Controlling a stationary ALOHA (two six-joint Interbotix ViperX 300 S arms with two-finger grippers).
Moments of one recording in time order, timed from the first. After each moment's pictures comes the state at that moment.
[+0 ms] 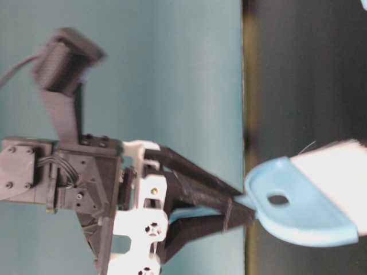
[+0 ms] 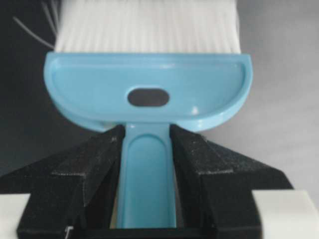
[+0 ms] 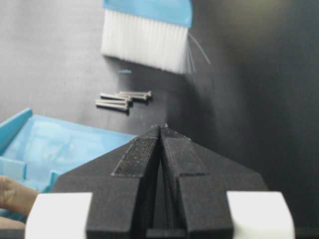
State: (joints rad) left arm -0.04 0.29 -0.10 0.05 1.37 0.26; right arm 0.06 -1.40 1.42 0.00 0.23 -0.01
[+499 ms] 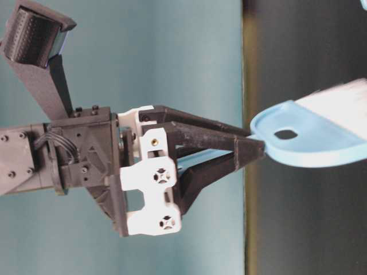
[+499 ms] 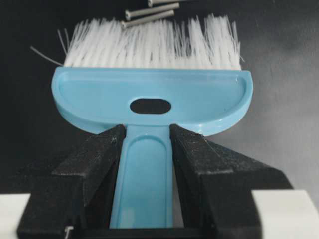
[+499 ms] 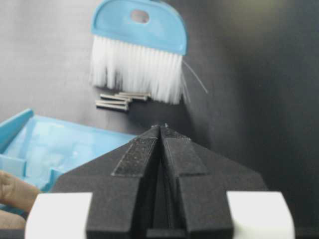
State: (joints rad) left arm -0.05 0.27 -0.05 0.05 1.10 0.25; right arm 0.06 -1.41 1.42 0.00 0.23 -0.01
